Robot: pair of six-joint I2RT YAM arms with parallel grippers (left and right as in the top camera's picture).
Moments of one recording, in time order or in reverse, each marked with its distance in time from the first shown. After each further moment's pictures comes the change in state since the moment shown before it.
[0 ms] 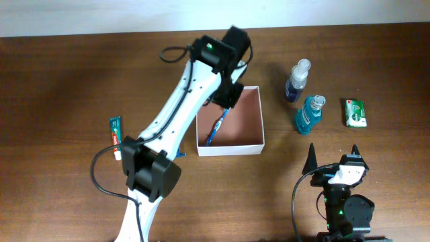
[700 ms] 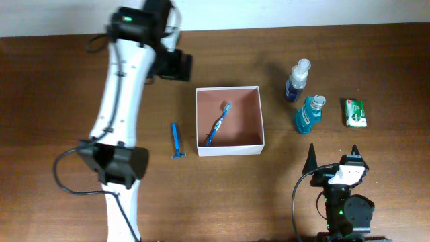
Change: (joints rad) left arm 0.365 -0.004 0.159 -0.111 0.079 -0.034; right arm 0.000 0.000 0.000 0.000 0.000 0.000
